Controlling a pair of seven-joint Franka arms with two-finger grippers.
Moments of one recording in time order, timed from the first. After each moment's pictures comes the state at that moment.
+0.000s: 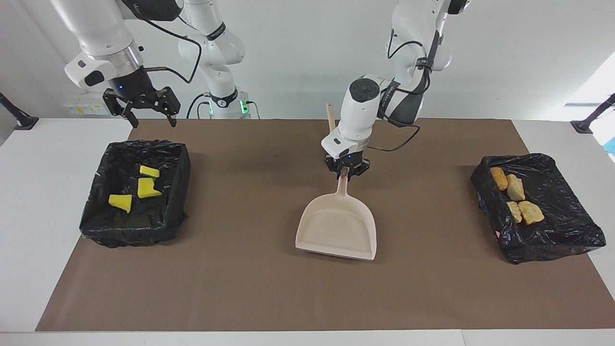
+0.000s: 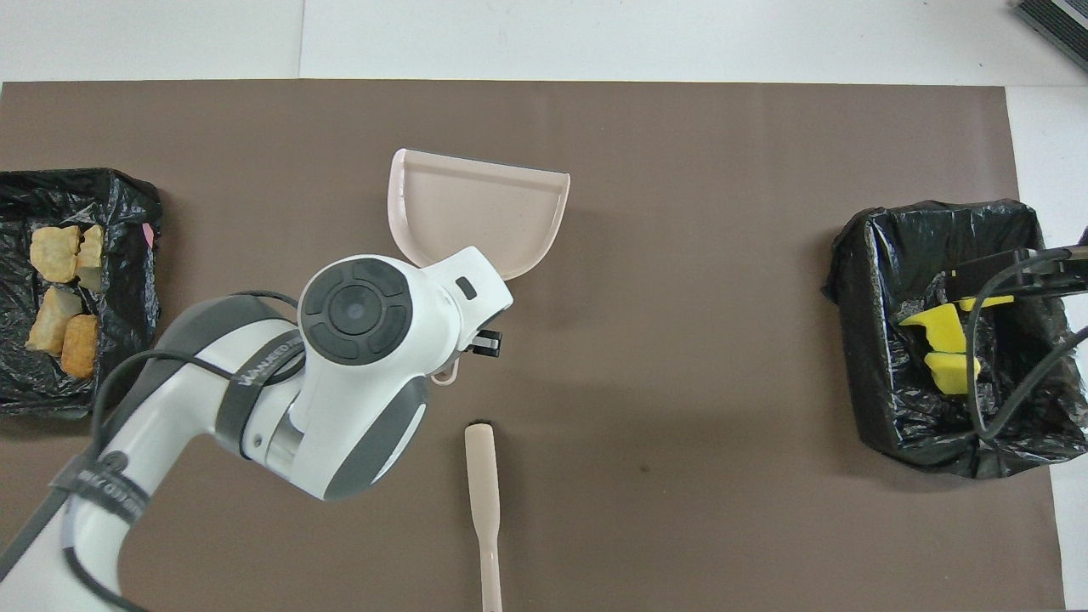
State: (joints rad) left arm -0.49 0.22 -0.15 -1.93 0.01 2.21 -0.39; right arm -0.06 -0.03 0.03 -1.58 0.01 1.55 -0.04
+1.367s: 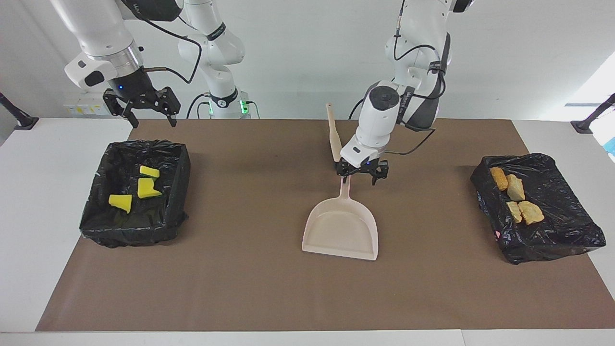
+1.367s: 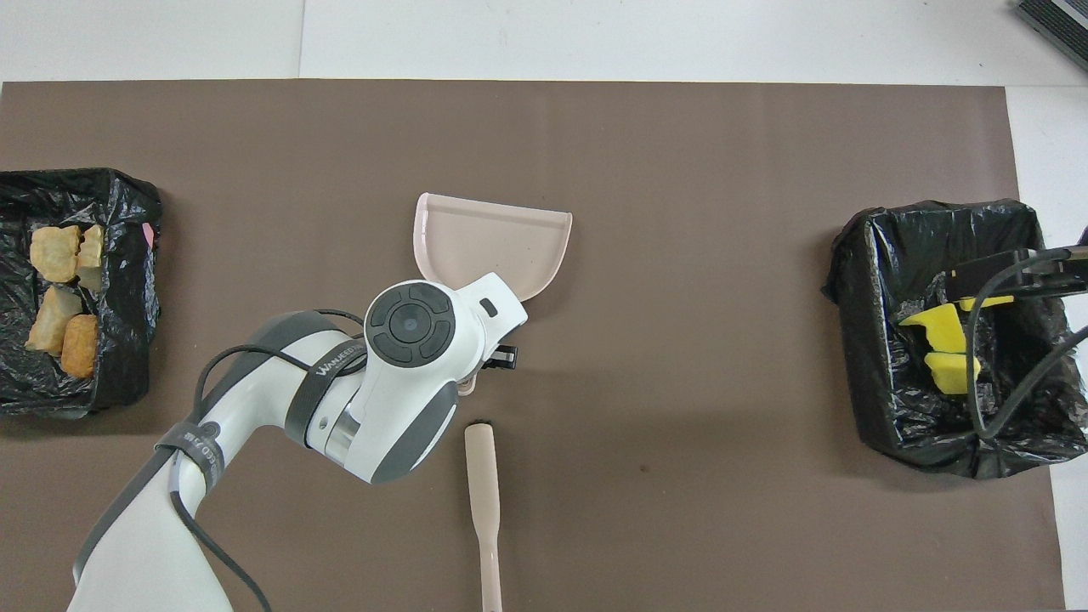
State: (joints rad) left arm -0.38 0.16 -0.11 -1.94 0.01 2.14 -0.37; right arm -0.06 -0.03 0.03 -1.58 0.01 1.55 -0.04
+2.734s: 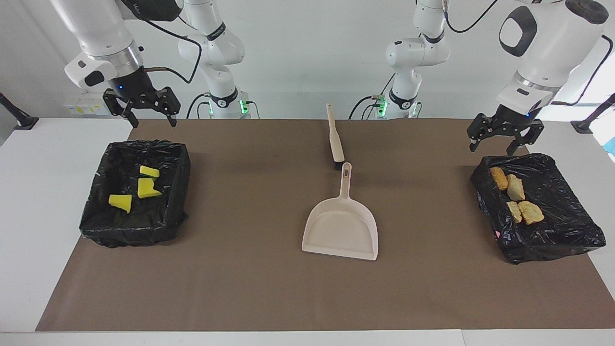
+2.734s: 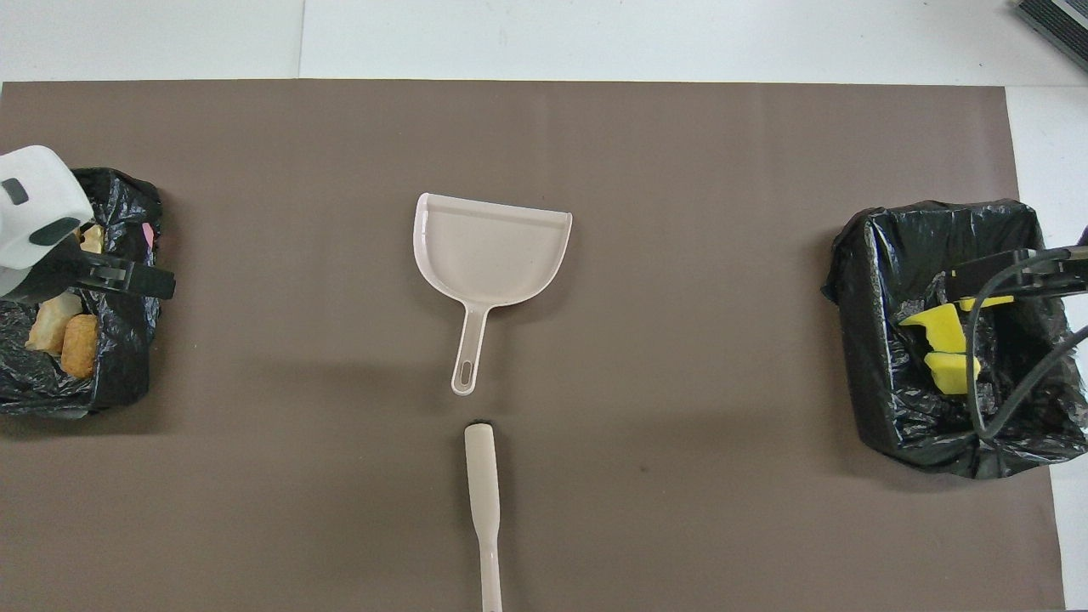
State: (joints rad) left arm 0.07 -0.03 -0.10 -1.64 -0.04 1.71 0.19; right arm -0.06 -0.03 0.03 -1.58 0.01 1.55 -0.04
